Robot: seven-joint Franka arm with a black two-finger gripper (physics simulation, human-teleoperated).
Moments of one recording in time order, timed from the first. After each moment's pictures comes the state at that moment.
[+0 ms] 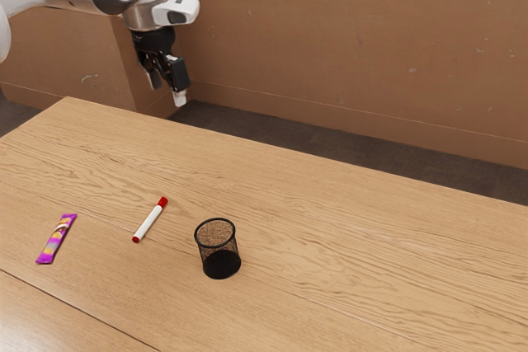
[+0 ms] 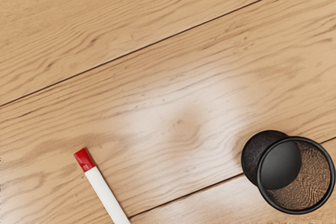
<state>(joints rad) -0.05 0.16 0.07 -1.48 0.02 1.68 0.40</state>
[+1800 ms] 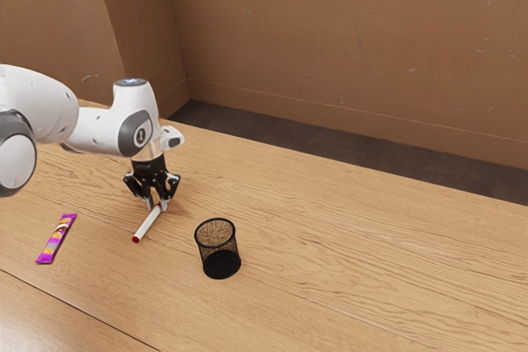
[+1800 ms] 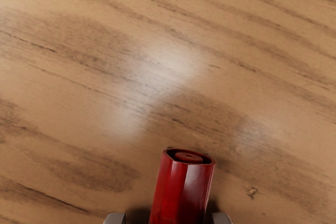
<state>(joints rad) 0.11 0.54 0.13 -1.79 -0.04 2.26 -0.12</state>
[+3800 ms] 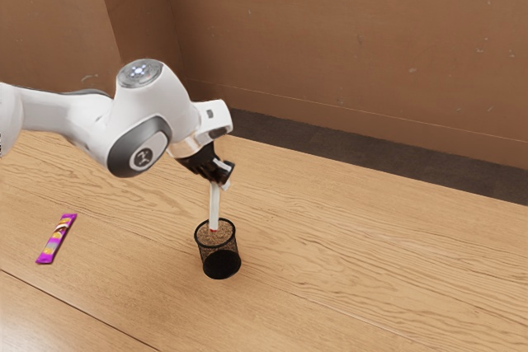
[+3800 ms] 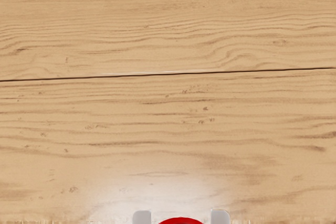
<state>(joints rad) -0.09 -0.05 -0.06 -2.29 0.13 2.62 -0.22</state>
